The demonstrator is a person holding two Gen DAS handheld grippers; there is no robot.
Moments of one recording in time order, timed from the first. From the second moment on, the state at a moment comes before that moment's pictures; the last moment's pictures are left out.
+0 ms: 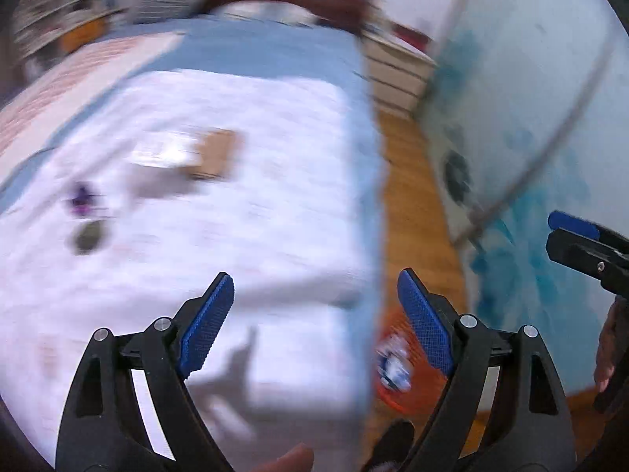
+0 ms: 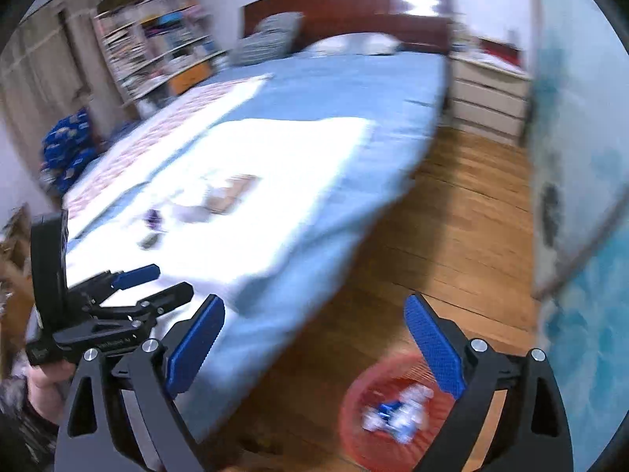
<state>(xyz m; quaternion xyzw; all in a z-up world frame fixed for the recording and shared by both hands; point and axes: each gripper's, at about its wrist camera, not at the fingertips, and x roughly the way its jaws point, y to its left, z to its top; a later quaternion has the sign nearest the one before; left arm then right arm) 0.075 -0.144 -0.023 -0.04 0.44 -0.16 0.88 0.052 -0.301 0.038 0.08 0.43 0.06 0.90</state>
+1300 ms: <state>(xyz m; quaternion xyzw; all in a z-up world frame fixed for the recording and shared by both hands) 0.219 0.096 -0.086 -0.17 0.51 0.01 0.84 0.227 -0.163 -0.045 0.31 0.43 0.18 0.83</state>
